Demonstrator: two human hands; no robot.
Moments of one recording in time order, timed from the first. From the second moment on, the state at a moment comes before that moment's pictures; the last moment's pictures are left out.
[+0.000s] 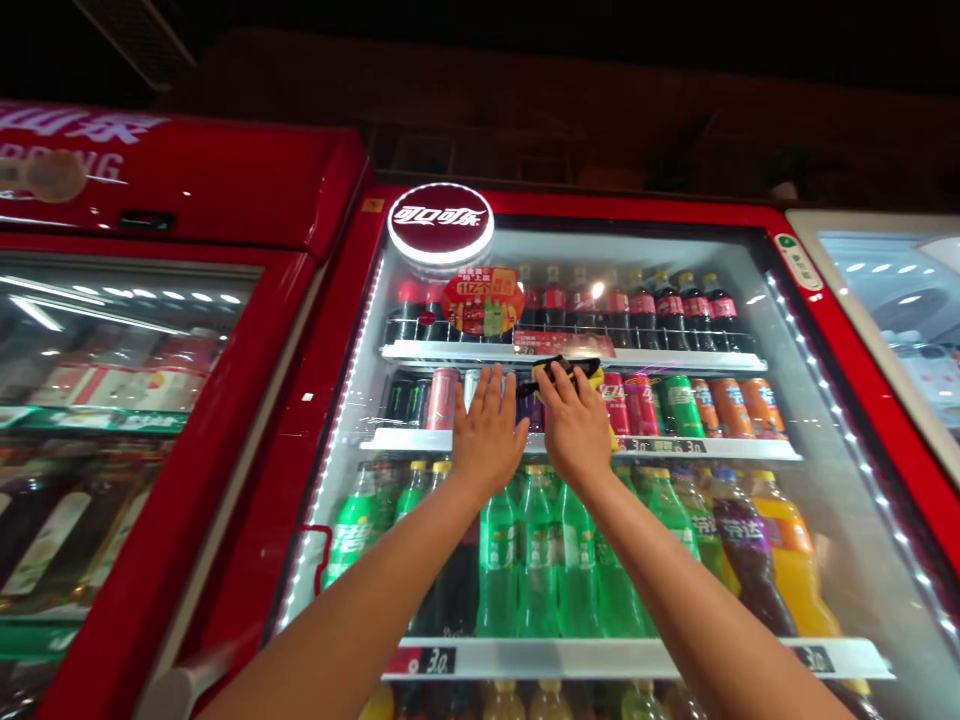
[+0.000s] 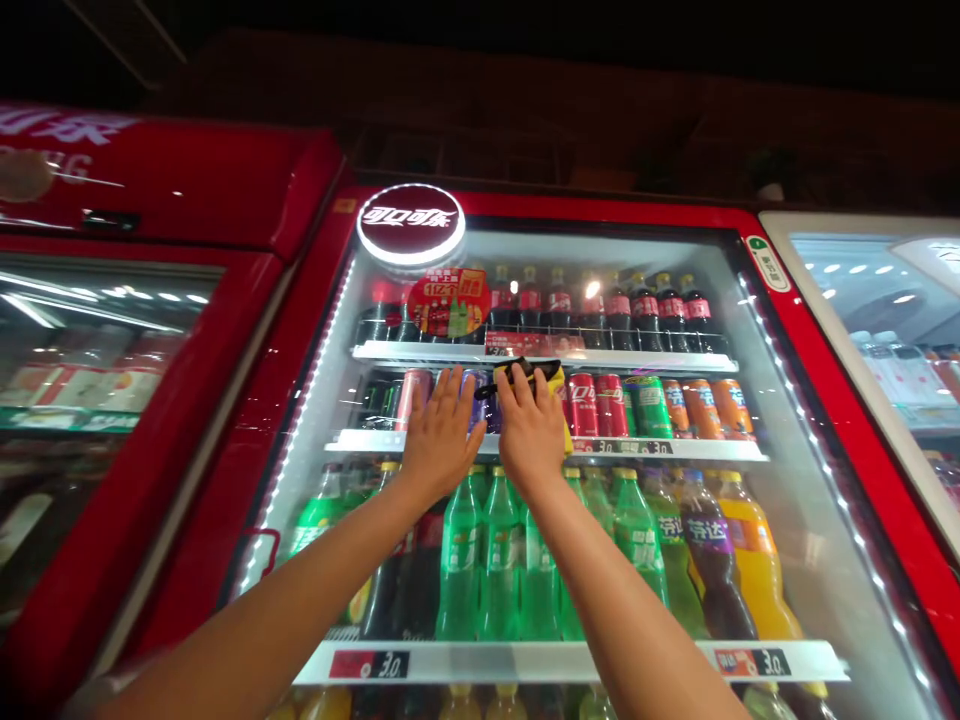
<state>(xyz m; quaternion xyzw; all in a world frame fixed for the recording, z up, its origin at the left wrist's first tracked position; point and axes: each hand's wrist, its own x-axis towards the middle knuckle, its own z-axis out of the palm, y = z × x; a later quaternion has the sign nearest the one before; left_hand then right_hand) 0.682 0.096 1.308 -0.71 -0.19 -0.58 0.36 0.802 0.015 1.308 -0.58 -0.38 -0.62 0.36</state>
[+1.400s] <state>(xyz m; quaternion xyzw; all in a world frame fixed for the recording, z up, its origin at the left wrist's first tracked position) 0.601 0.137 1.290 -0.69 -0.27 -0.56 0.37 0.742 0.056 1.296 -0.52 -0.47 -0.63 0.35</state>
